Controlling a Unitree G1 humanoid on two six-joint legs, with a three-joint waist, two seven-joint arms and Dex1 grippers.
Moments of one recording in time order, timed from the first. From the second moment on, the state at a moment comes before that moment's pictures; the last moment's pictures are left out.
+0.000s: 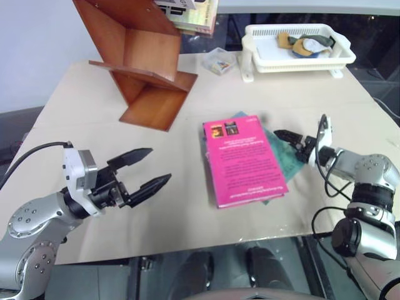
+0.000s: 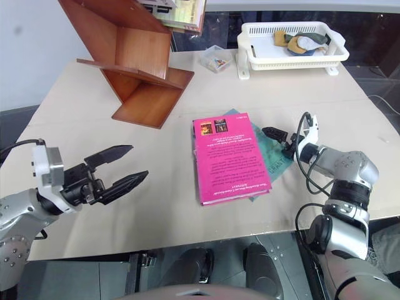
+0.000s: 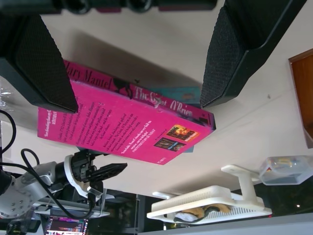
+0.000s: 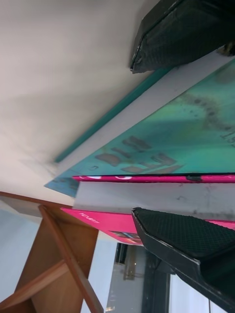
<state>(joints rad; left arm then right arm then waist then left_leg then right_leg) 0.19 0.74 0.47 -0.56 -0.82 0.44 -0.89 -0.67 -0.31 -0.60 0.35 0.69 1.32 0.46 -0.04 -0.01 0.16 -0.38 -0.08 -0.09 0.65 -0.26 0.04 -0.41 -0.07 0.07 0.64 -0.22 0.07</state>
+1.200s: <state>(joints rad) 0.05 0.60 0.24 -0.45 -0.77 0.52 -0.77 -0.20 -0.92 -0.43 0.34 0.60 0.40 1.47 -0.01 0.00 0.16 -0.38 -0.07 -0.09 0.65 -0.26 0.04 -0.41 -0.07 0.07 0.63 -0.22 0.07</state>
